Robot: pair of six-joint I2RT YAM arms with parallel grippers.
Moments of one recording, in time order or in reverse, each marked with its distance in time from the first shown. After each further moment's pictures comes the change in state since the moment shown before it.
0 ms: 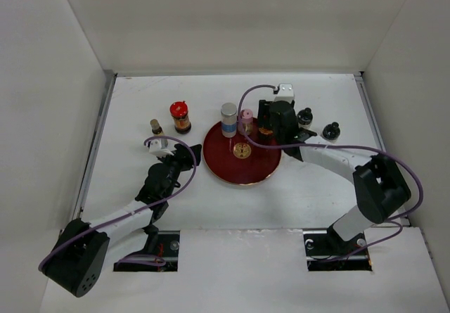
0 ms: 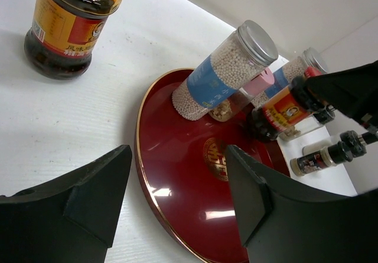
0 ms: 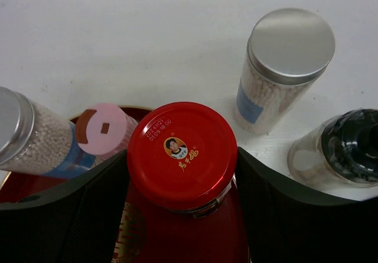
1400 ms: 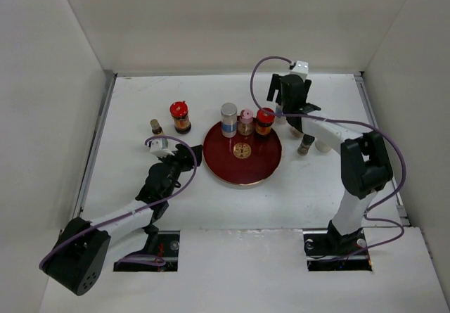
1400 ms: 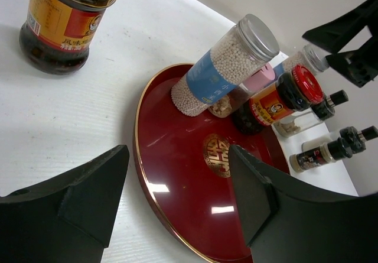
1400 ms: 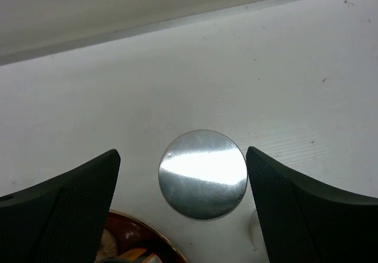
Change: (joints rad) left arm 0.001 0.013 0.000 0.000 0.013 -0.008; right arm -0.207 0.233 0.293 -0.056 -0.004 0.010
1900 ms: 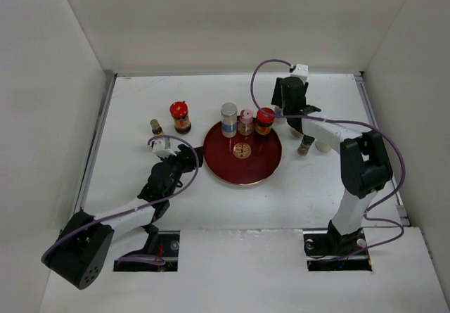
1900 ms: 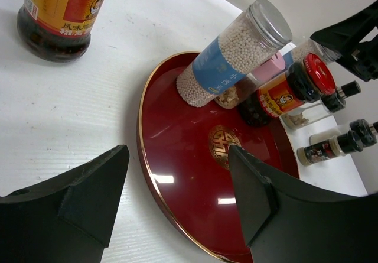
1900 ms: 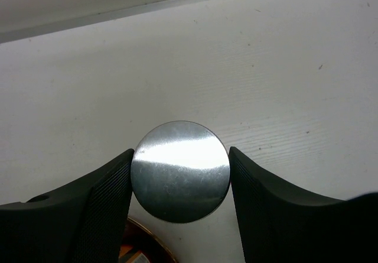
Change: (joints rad) left arm -0.009 0.052 0.003 0.008 0.002 -0.003; right arm -0.005 0.023 -0.010 -0.016 0.003 -0.009
